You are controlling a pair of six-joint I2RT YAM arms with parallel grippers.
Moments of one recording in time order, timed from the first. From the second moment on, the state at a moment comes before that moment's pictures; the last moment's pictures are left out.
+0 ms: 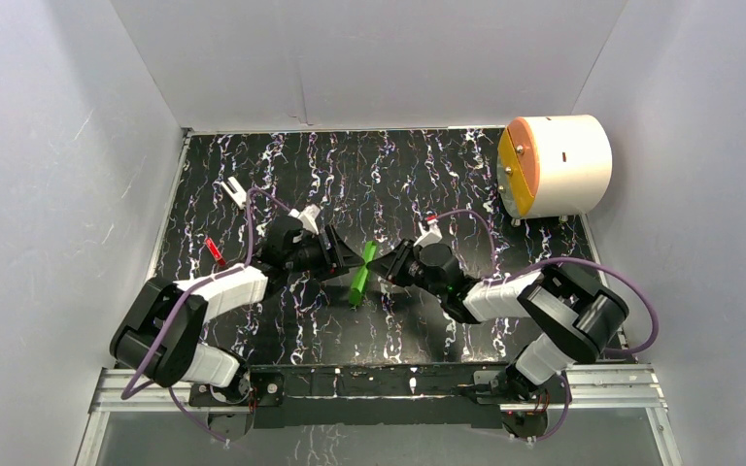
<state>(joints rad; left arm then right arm) -0.49 1.41 0.56 0.25 0.47 -0.89 0.85 1.54 0.44 0.79 -0.02 1.05</state>
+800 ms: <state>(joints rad) -0.44 1.22 0.50 0.25 0.51 -0.91 0.85 1.58 0.50 0.76 -0.09 1.02</state>
